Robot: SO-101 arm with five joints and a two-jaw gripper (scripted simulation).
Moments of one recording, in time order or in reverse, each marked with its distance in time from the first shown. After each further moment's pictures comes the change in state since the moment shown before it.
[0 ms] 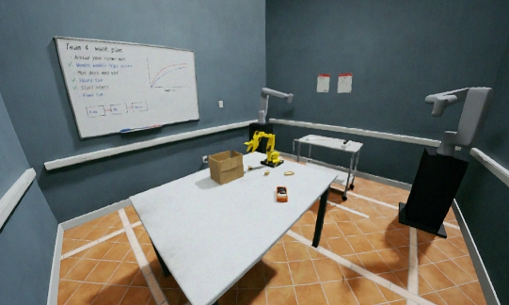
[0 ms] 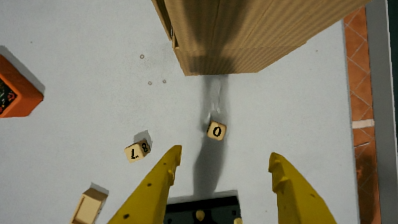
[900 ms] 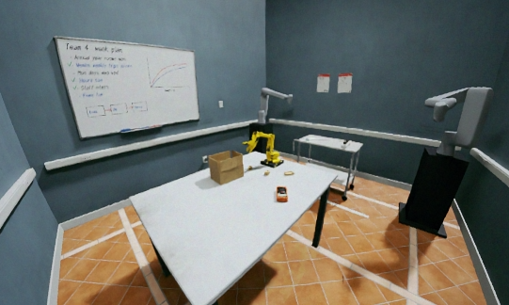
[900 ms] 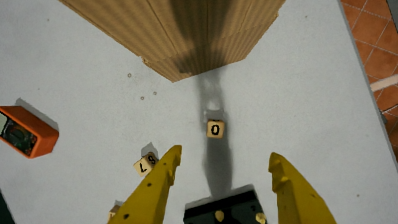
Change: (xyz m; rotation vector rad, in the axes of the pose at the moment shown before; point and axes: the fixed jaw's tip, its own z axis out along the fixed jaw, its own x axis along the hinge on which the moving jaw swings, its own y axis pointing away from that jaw) arm -0.005 -0.019 0.004 0.039 0.006 0.252
